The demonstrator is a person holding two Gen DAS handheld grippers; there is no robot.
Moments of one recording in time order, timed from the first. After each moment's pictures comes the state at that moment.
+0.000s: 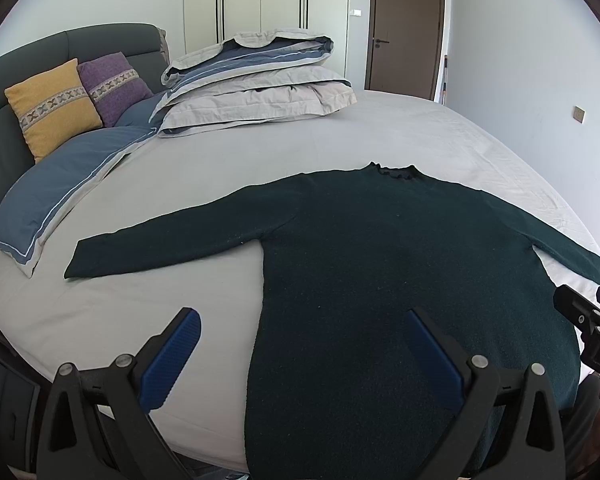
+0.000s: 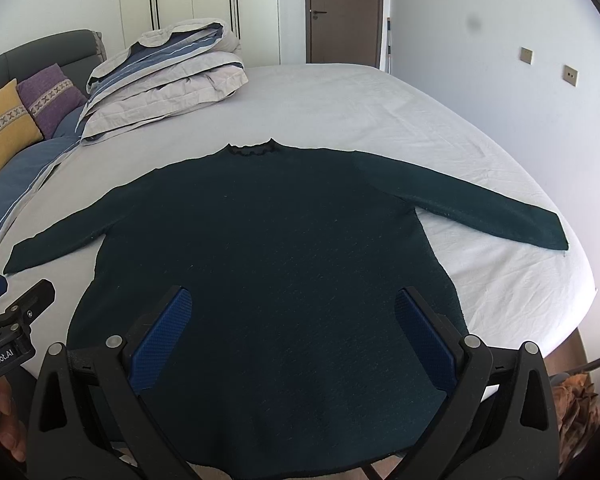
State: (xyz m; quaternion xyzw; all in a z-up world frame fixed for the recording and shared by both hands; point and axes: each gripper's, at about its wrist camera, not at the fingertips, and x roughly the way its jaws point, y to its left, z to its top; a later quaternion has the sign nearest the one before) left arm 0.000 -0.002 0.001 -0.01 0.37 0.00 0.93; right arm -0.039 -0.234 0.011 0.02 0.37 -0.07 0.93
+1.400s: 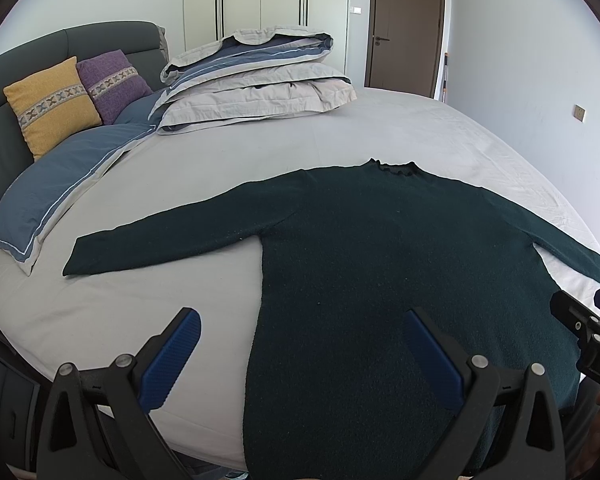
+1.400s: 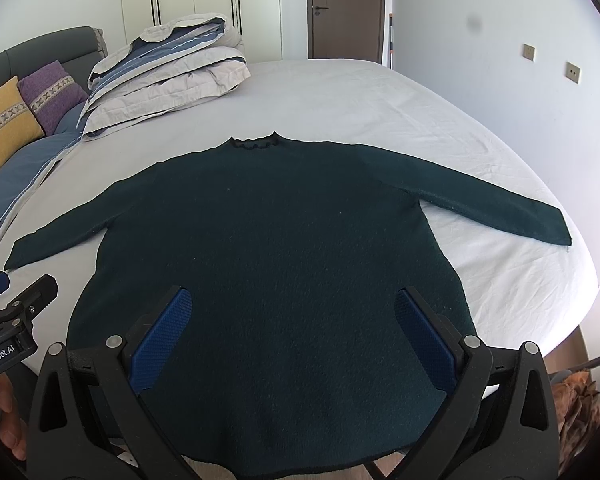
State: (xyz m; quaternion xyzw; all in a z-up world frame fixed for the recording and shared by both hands) left arm -0.002 0.001 -0.004 -0.01 0.37 0.00 0.93; right arm -0.040 -0.231 0.007 0.02 0.37 -0.07 0.93
